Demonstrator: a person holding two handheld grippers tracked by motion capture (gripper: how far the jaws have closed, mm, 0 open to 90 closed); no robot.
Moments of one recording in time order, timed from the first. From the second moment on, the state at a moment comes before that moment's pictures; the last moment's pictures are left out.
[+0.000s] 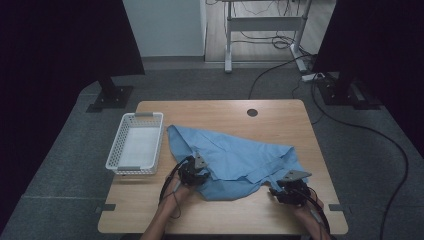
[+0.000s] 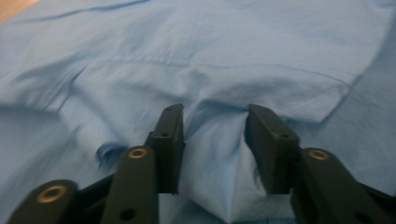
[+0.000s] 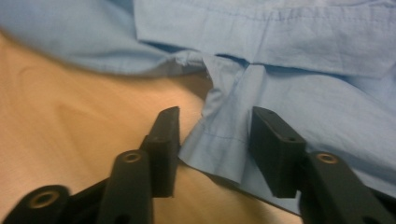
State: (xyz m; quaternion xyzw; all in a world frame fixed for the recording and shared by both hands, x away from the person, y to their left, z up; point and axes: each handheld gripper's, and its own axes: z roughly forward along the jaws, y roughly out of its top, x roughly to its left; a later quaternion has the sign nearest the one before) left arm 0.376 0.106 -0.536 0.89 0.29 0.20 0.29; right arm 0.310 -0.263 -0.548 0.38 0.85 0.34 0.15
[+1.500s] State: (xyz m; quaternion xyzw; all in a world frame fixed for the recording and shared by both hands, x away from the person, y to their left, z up) left arm 0.368 0.105 -0.536 0.90 0.26 0.20 0.30; right arm 0.331 -0.312 -0.525 0.40 0.81 0.36 0.22
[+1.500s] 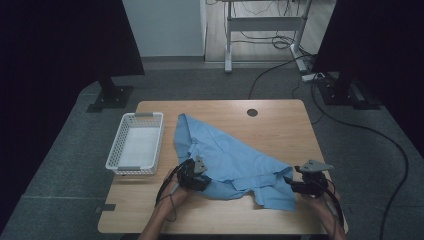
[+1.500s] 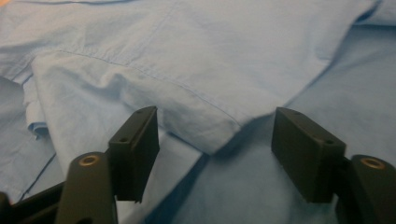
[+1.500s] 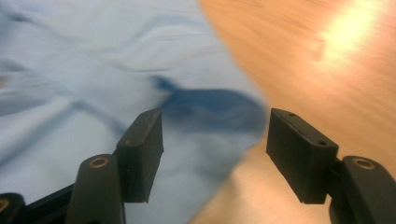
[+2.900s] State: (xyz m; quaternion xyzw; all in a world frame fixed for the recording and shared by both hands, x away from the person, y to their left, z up) left arm 0.457 0.149 -0.382 0.77 0.42 0.28 0.40; right arm 0.420 -0.296 -0.416 0.44 0.77 0.39 0.25
